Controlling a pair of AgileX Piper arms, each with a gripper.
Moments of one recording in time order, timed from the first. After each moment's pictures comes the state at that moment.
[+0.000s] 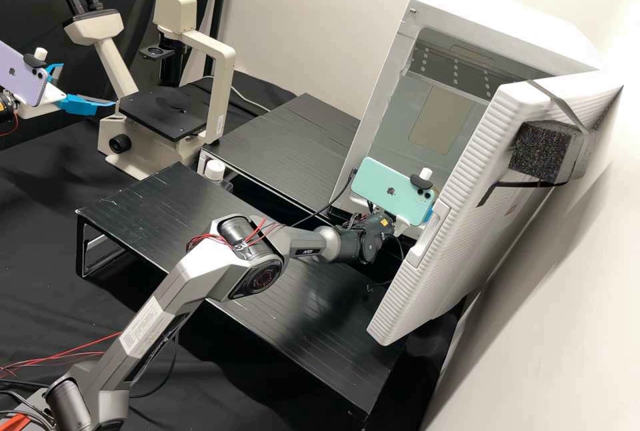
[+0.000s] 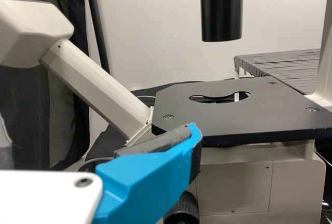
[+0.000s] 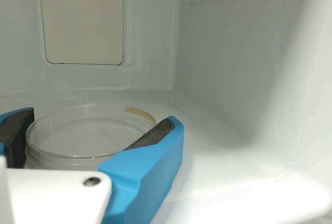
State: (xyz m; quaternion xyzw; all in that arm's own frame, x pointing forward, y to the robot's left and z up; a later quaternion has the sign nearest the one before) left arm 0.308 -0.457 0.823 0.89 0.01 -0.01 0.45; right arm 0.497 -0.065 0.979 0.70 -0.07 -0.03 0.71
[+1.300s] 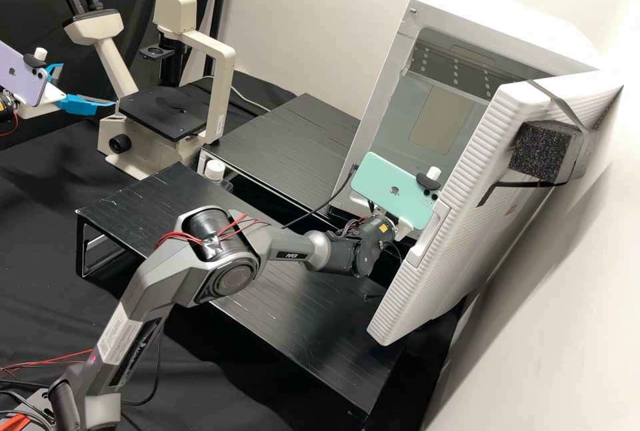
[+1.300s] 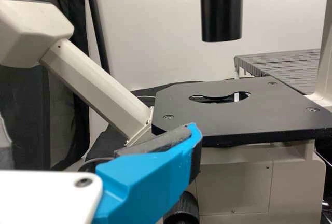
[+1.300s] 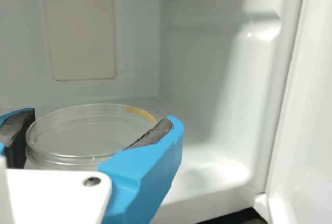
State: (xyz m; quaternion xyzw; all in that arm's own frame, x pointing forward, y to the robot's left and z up) left arm 0.308 -0.457 0.823 0.89 0.01 -0.01 0.45; right arm 0.424 -0.041 1.011 0.71 -0.07 0.03 0.70
